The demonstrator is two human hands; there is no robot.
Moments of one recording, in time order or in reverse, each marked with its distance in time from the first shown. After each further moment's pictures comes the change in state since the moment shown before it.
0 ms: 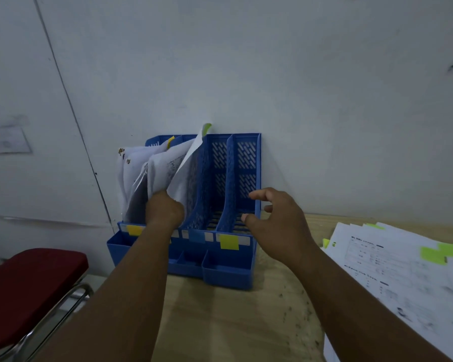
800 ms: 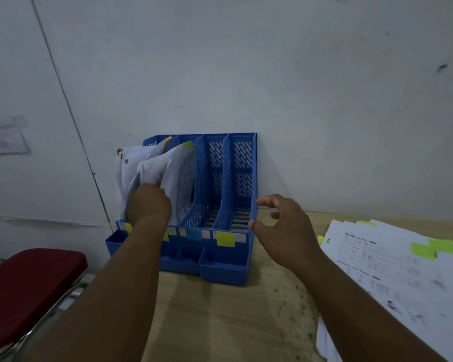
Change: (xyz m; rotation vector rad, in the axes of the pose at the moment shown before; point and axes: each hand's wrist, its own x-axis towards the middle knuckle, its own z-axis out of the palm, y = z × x) left_hand -0.005 0.002 -0.017 0.108 0.257 0.032; right_hand -0.014 0.015 -0.011 -0.056 0.020 0.036
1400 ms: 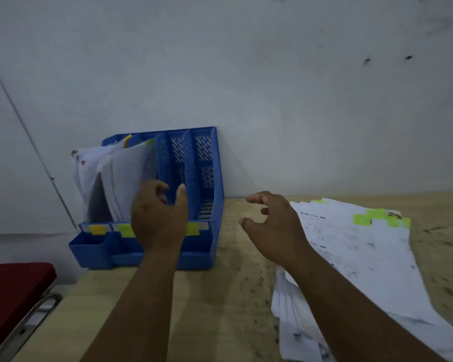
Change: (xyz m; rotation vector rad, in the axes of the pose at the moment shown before) left_hand -0.121 0.050 0.009 -0.334 0.241 0.360; right_hand -0.038 0.021 -0.051 0.009 0.055 0.065
